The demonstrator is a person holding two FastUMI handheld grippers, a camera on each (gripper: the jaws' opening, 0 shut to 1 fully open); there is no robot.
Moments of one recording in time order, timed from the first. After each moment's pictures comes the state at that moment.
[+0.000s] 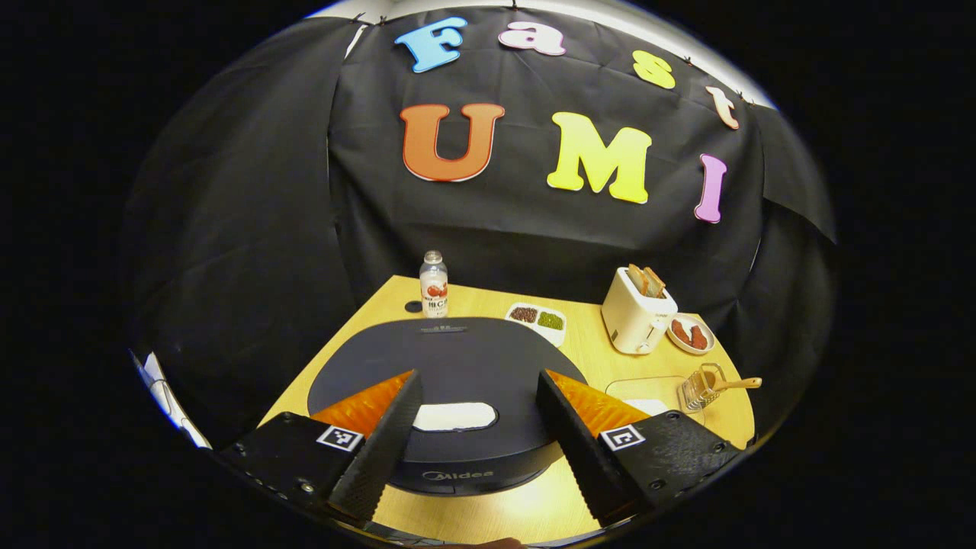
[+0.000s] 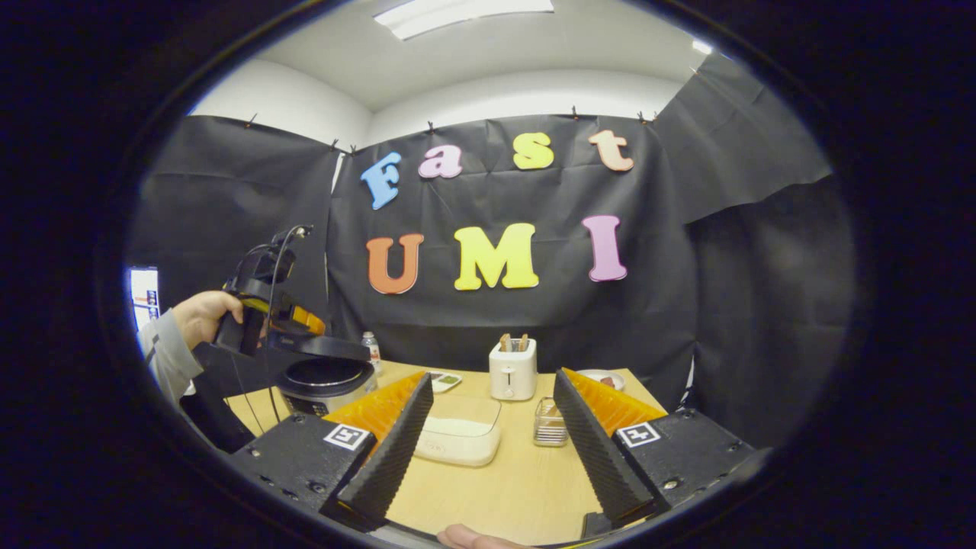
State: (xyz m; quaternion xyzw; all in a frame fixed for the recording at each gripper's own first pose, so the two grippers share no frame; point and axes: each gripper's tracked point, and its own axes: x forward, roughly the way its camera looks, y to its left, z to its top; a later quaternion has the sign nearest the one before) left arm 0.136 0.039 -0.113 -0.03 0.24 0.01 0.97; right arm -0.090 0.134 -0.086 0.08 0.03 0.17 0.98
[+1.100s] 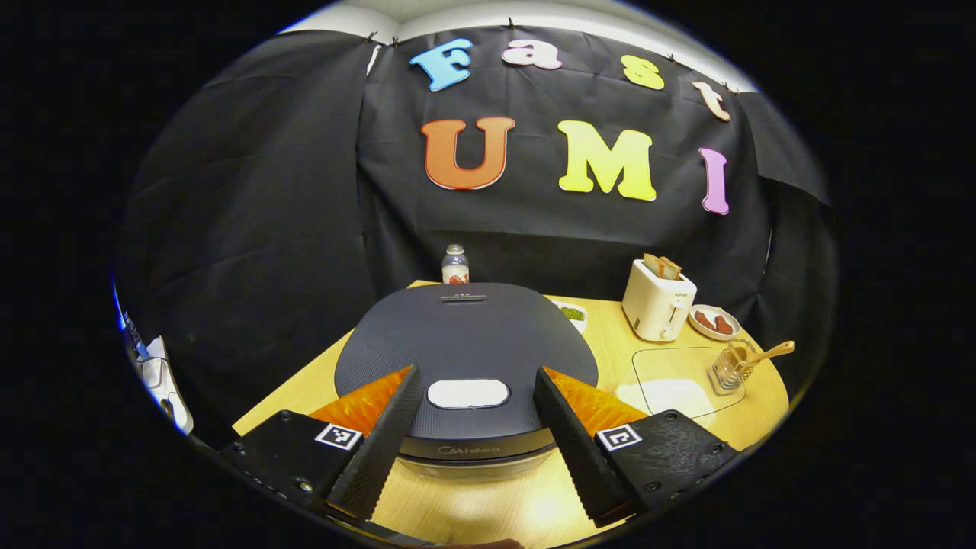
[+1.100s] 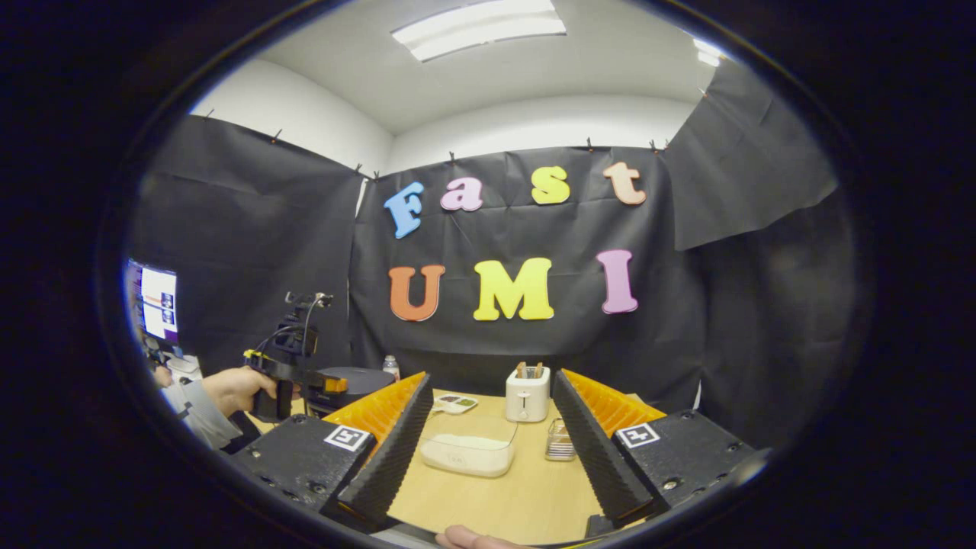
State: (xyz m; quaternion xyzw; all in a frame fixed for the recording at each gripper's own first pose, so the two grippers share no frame) left arm 0.107 0.044 -0.165 0.01 0.14 0.06 0.99; right arm -0.132 0.146 -0.066 0.06 -0.02 0.20 0.98
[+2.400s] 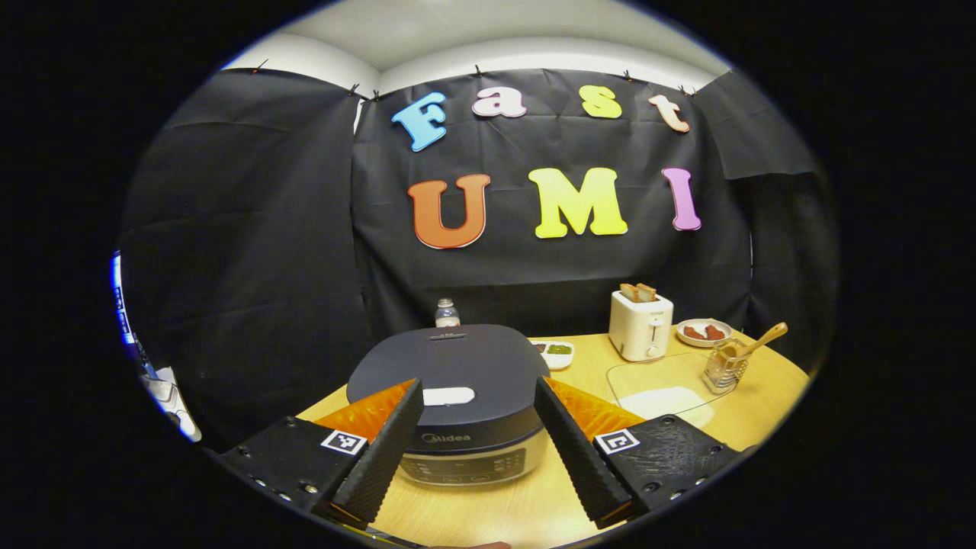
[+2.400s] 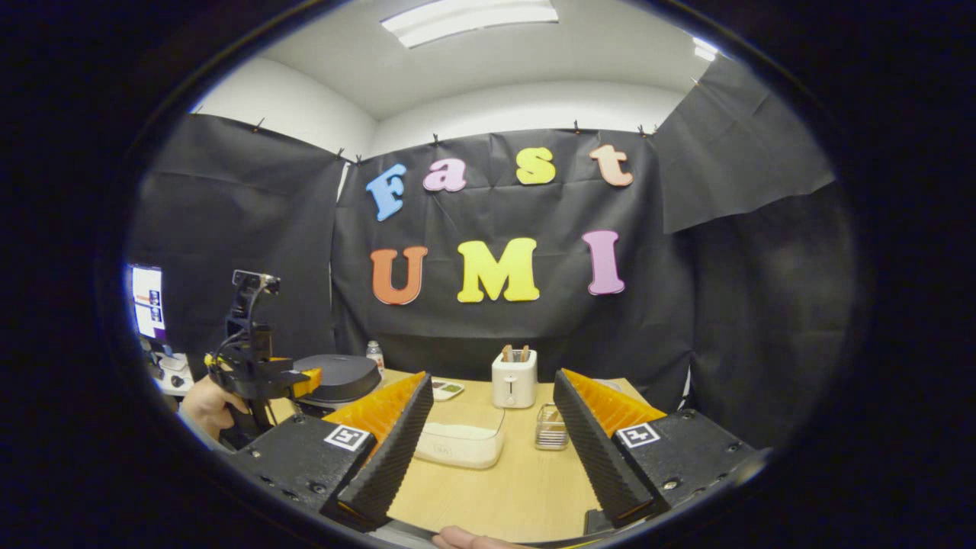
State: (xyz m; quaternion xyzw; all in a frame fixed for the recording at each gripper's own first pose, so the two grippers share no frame) left arm 0.053 -0.008 -0.141 0.05 0.03 0.04 1.00; right arm -0.105 0.142 -0.093 0.06 0.02 0.17 0.98
